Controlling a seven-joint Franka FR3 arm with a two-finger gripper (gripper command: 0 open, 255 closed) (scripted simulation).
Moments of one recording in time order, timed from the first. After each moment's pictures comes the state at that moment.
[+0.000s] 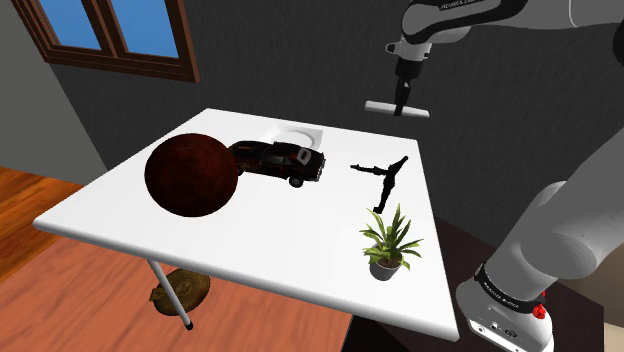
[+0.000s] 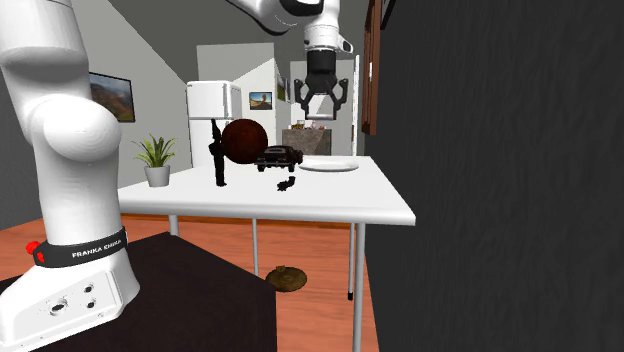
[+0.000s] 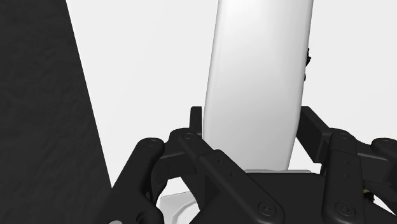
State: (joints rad) arm -0.03 -0.13 -0.35 -1.98 -0.04 1.85 -0.90
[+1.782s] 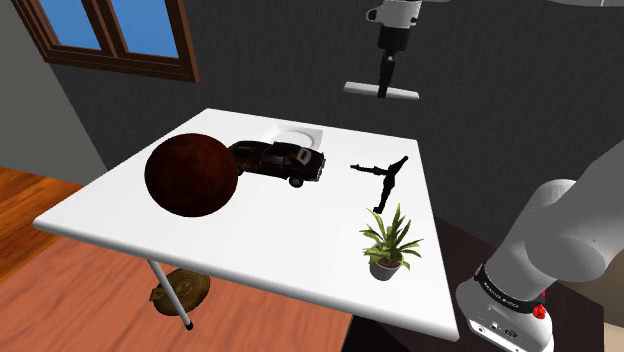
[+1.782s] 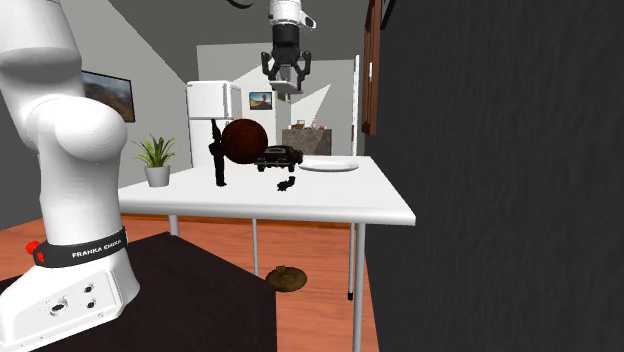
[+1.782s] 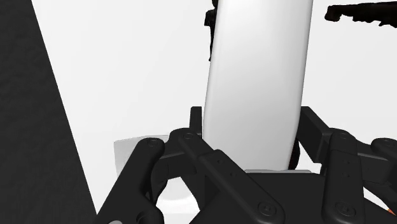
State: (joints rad) arm 0.07 -0.21 -0.20 -1.84 -0.03 1.64 -0.66
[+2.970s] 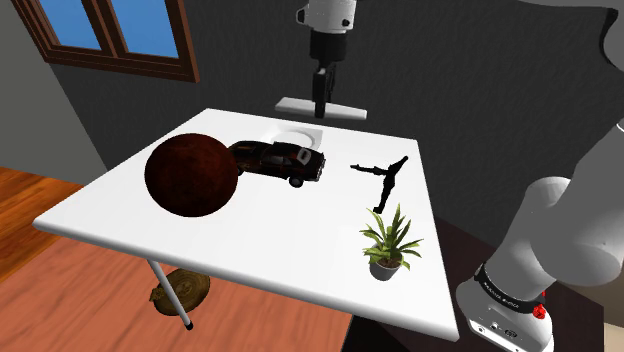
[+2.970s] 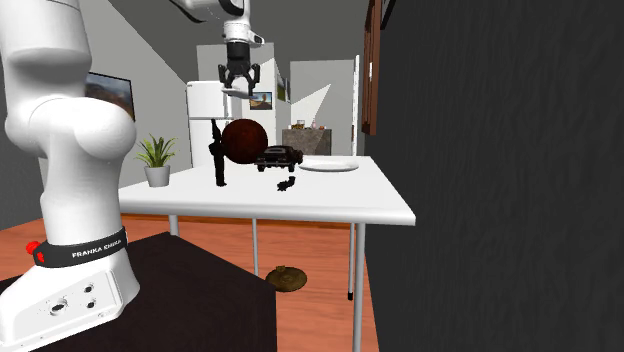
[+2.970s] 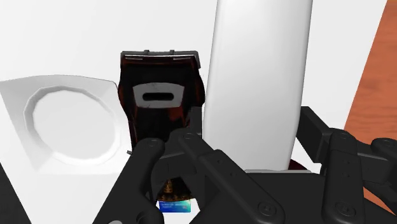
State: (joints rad) arm 0.25 -0.09 0.06 -1.72 0.01 1.63 -0.23
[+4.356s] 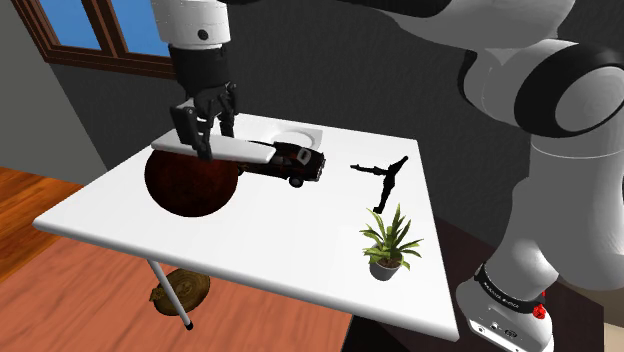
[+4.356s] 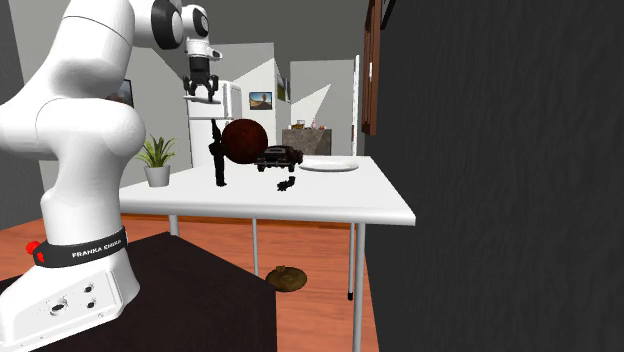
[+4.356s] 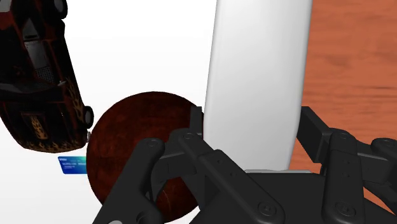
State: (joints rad) arm 0.53 0.44 0.24 -1.02 -0.10 1.46 0.21
